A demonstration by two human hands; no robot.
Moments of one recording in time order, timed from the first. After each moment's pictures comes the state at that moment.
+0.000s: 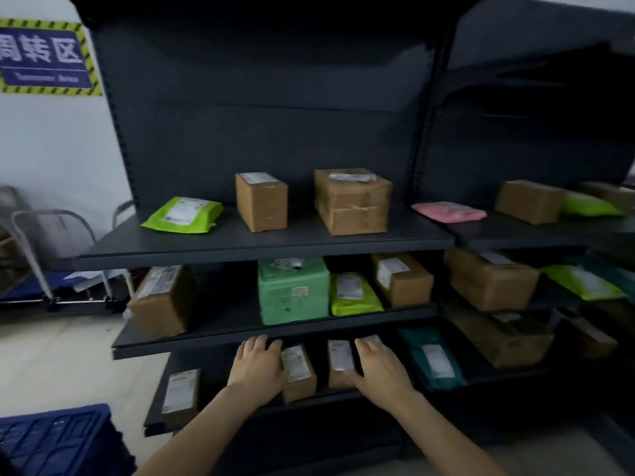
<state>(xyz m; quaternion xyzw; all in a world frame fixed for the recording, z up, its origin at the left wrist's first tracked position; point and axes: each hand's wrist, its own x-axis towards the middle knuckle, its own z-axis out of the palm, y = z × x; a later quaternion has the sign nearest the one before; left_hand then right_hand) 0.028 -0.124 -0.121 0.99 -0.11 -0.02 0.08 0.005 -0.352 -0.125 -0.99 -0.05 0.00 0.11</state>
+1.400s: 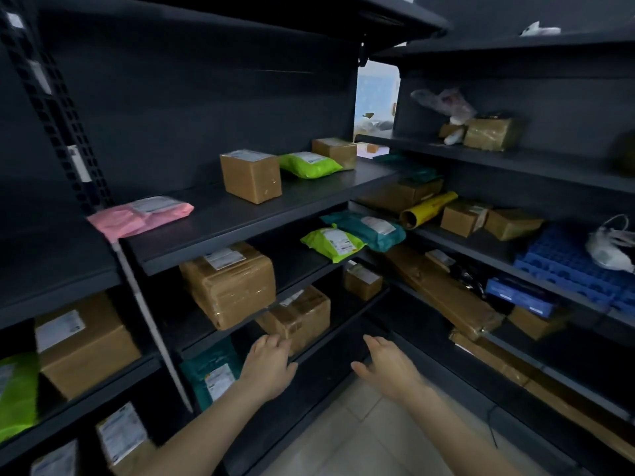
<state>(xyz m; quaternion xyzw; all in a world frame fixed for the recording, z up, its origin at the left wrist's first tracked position) 0.092 -0.743 -0.164 0.90 -0.41 -0.10 0.06 -0.064 -0.910 -0.154 -0.94 0.27 0.00 0.18</state>
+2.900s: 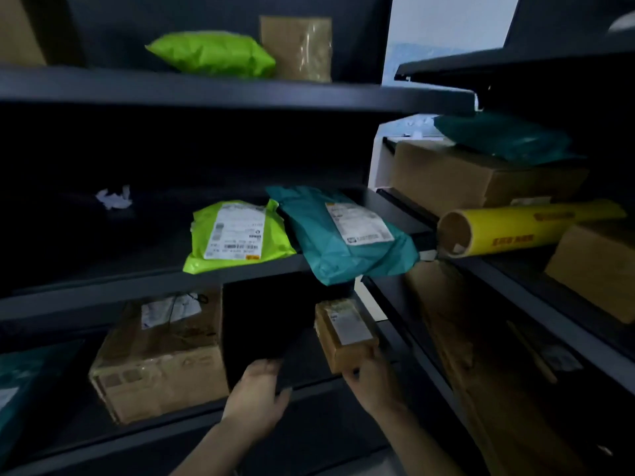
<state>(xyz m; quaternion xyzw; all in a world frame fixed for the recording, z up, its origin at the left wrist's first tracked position) 0.209 -1.207 -0.429 0.96 -0.16 -0.11 0.19 0.196 -1.416 -0.462 -0.96 0.16 -0.02 0.23</state>
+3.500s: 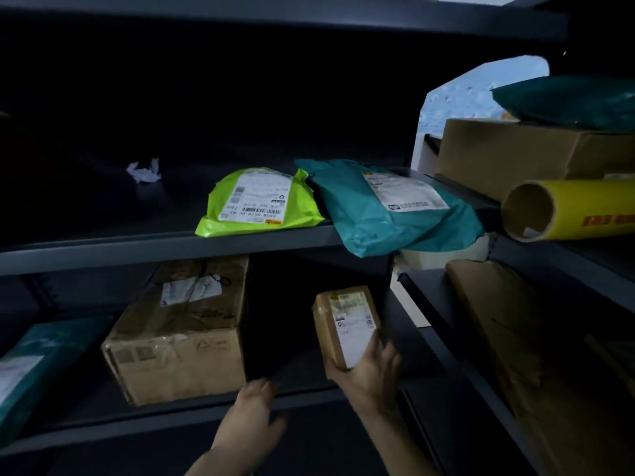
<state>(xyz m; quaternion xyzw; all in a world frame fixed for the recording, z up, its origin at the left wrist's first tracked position) 0.218 -1.182 -0.503 0.97 -0.10 -0.11 0.21 0.256 -1.376 -0.536 -0.94 0.22 -0.11 0.24</state>
